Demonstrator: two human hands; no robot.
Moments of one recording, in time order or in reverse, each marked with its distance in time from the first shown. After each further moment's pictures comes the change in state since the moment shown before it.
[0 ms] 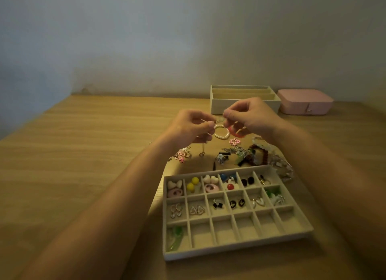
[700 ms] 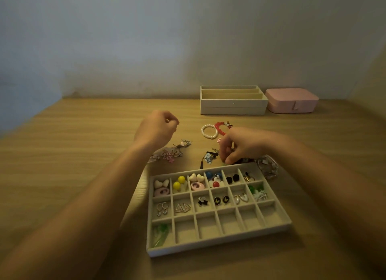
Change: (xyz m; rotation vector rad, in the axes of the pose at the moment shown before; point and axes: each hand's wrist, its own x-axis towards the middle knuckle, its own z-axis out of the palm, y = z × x) left_hand 0.005 -0.014 -0.019 0.629 0.384 -0.053; right_hand -0.015 0.032 -0.011 -0.731 -0.541 -0.036
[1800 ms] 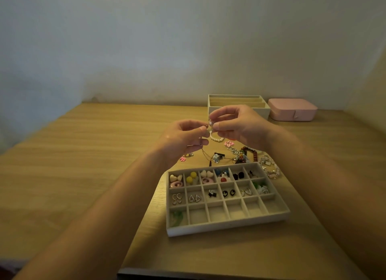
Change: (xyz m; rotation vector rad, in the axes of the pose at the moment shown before) left_hand -0.069 0.032 -0.026 -0.865 -0.349 -0.096; right_hand -0.031 -0.074 -0.021 1.076 0.422 -0.091
